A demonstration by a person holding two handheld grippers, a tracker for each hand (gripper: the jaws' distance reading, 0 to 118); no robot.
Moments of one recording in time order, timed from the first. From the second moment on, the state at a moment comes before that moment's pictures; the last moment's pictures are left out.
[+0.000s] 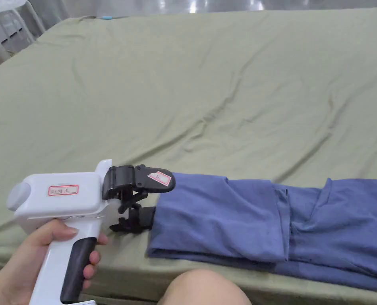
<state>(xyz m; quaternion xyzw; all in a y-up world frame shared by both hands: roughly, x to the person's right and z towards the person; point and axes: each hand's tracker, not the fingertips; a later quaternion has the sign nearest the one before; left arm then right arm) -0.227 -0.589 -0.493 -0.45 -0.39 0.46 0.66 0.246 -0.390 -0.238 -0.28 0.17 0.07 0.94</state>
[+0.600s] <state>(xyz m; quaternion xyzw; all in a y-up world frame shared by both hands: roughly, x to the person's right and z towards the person) -0.263 -0.509 -0.489 -0.51 -0.26 0.31 0.76 0.250 -0.388 -0.223 -0.26 0.18 0.05 0.95</state>
